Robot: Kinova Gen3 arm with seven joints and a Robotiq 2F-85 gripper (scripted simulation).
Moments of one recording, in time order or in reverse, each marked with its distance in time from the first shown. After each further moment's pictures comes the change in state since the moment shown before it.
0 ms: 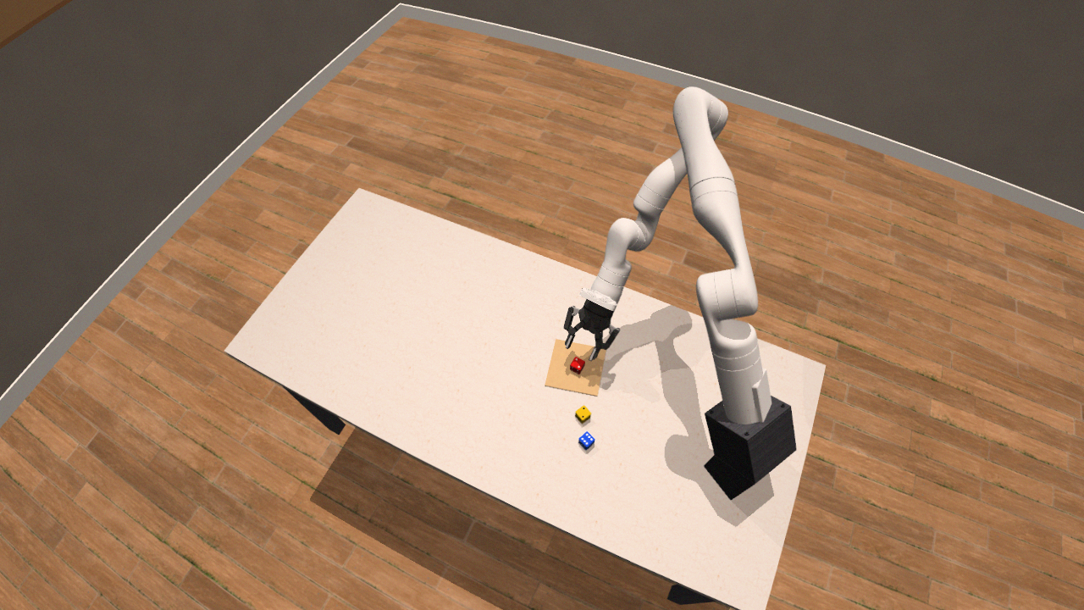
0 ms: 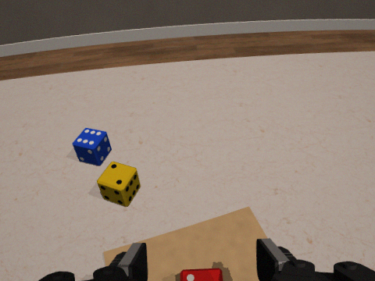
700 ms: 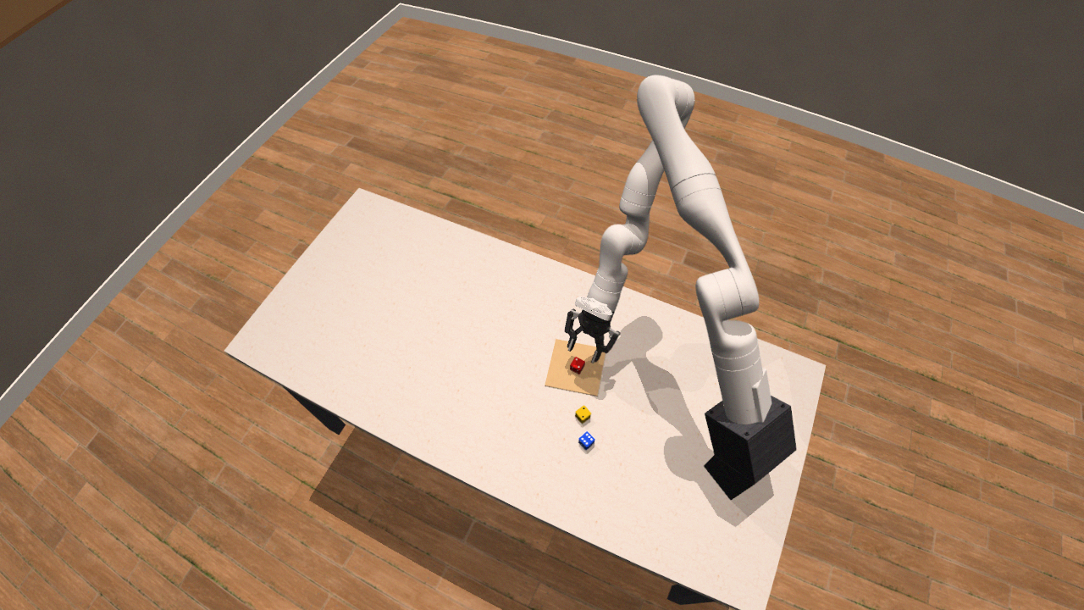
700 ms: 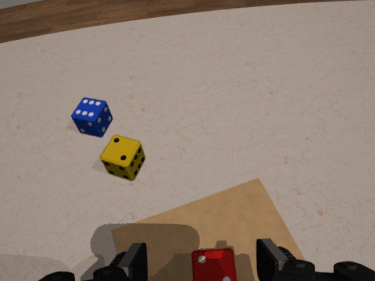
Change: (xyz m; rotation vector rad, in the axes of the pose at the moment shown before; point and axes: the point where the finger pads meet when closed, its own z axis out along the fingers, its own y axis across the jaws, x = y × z) arm -0.003 -0.007 0.004 0.015 -0.187 0.028
